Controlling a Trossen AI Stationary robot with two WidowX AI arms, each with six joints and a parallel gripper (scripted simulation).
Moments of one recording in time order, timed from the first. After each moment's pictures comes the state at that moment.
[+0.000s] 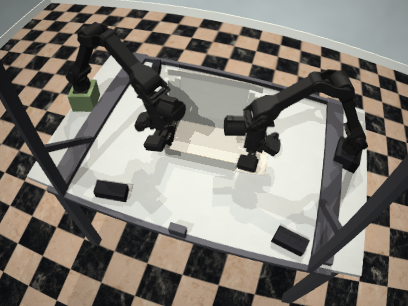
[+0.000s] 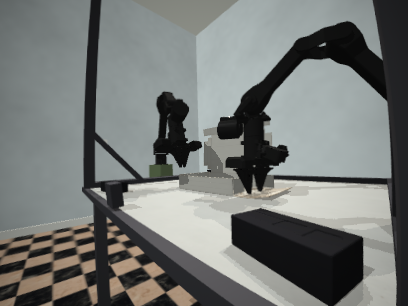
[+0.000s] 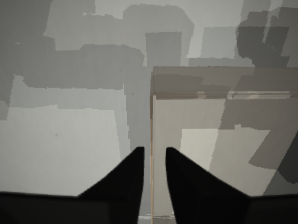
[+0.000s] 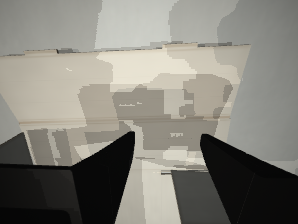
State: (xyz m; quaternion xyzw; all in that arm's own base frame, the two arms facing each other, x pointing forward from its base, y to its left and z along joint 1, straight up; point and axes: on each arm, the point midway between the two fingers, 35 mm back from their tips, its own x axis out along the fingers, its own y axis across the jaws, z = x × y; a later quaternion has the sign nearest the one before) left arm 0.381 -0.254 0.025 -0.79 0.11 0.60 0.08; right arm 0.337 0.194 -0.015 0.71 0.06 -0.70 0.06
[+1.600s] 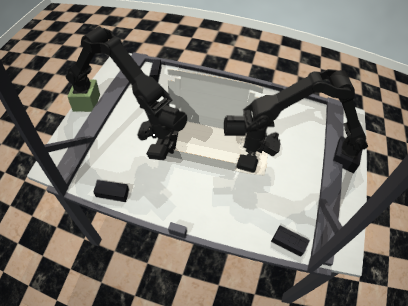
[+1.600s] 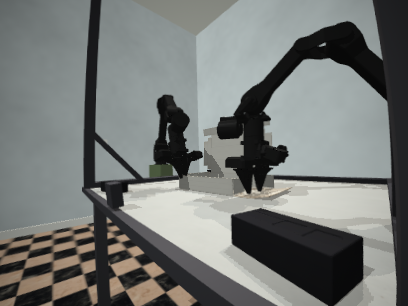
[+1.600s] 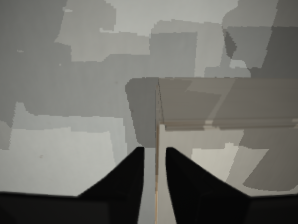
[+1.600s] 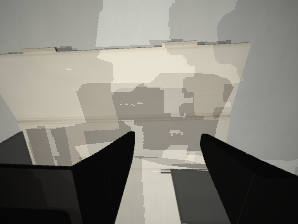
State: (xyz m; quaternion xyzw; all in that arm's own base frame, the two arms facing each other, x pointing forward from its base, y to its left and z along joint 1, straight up) left arm 0.386 -0.257 -0.015 -0.79 0.11 0.60 0.08; right arm 0.338 0.194 -0.015 0.71 0.06 -0.70 0.06
